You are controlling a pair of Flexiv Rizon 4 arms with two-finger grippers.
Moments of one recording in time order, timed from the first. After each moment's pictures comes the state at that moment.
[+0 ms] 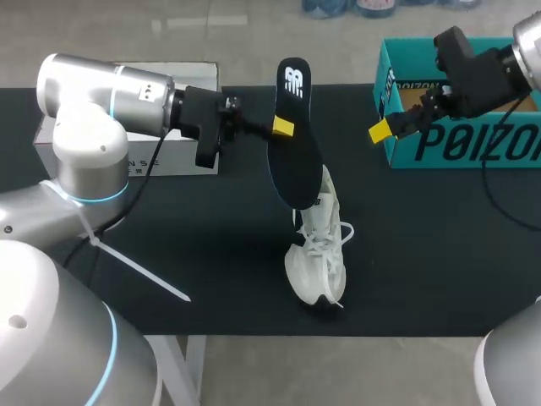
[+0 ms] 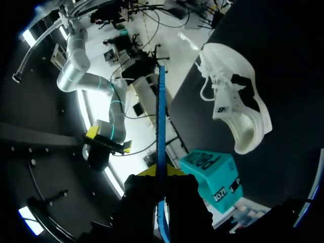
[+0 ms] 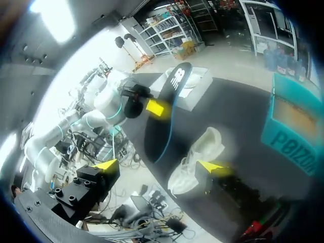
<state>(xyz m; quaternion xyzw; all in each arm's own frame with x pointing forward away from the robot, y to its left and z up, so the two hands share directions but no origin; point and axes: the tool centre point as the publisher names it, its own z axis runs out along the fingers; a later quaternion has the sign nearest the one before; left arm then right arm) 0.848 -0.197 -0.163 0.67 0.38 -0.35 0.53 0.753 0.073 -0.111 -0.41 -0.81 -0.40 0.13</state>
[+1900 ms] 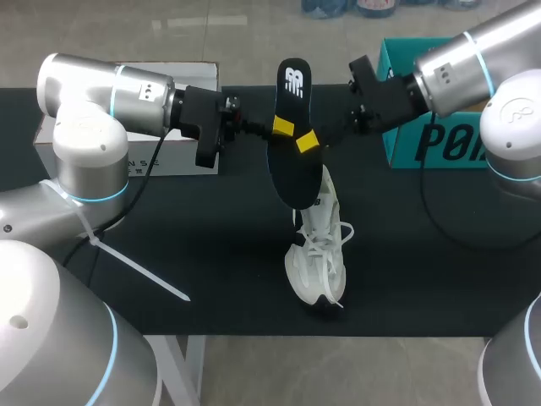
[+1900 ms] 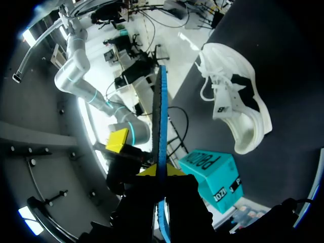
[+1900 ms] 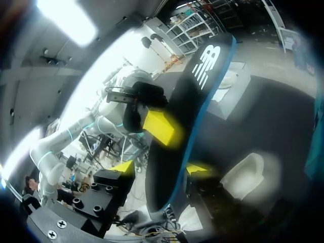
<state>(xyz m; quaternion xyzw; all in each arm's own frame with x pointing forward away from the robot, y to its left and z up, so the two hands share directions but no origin) 0.848 -0.197 -0.163 0.67 0.38 -0.35 0.53 0.798 0.183 -0.172 -0.33 -0.79 -0.46 0.23</state>
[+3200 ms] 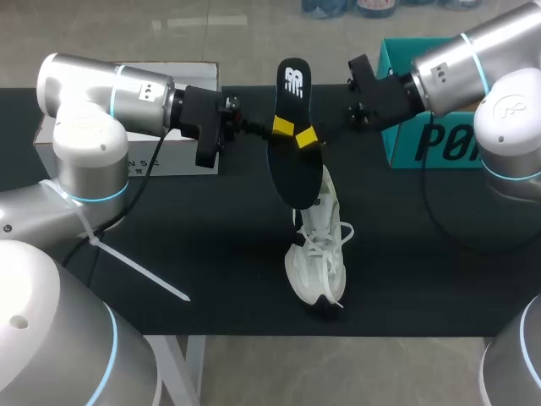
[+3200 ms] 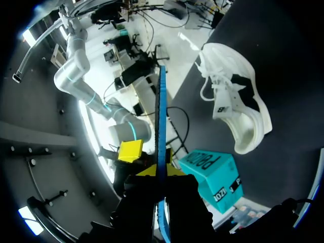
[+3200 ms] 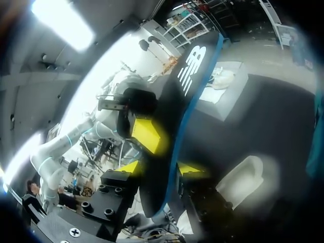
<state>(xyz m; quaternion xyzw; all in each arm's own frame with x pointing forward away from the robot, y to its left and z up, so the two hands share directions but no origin) 0.848 -0.198 -0.163 0.67 0.38 -0.35 0.53 0.812 0.184 -0.177 -0.34 -0.78 -0.46 0.24</state>
